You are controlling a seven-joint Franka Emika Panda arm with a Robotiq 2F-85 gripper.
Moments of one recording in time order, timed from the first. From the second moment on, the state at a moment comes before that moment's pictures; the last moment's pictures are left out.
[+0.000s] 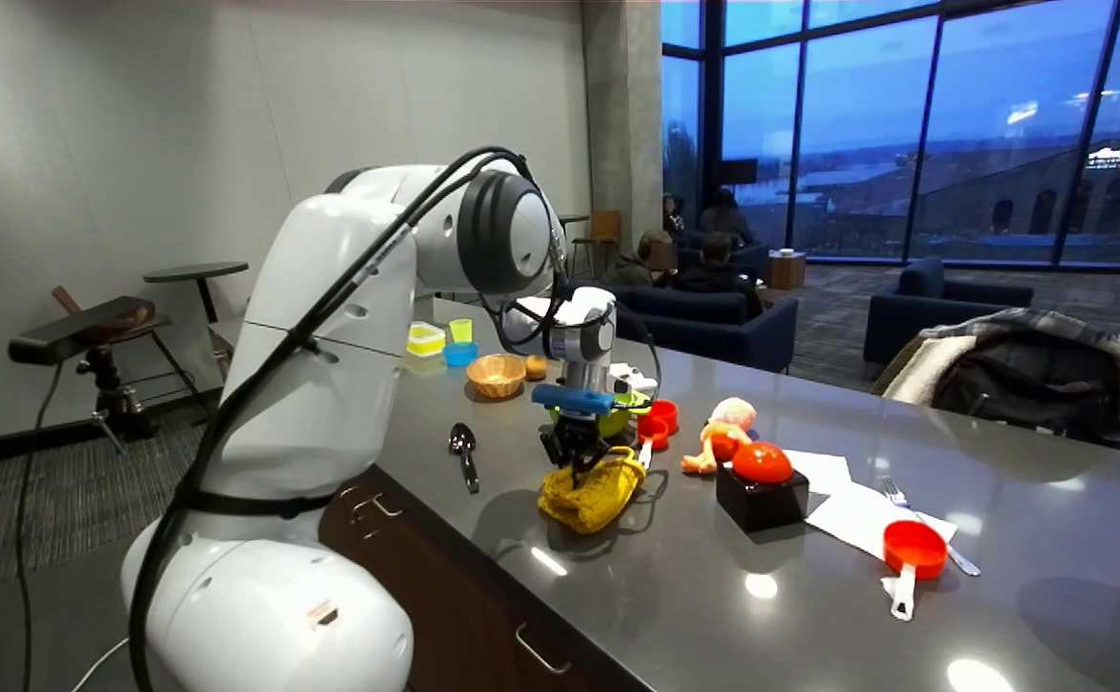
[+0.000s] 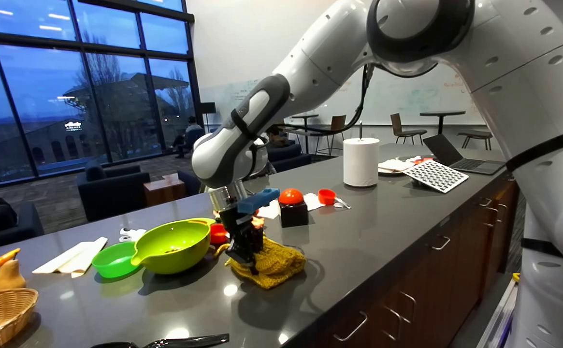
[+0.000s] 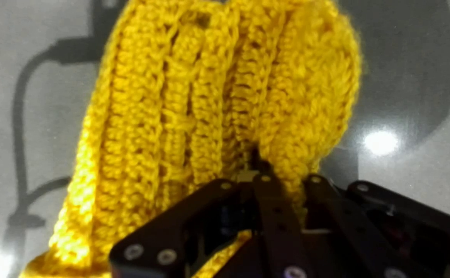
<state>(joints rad) 0.19 0.49 0.18 -1.81 -0.04 1.95 -0.05</state>
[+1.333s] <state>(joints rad) 0.15 0.33 0.15 -1.85 -0.02 1.90 -0.05</state>
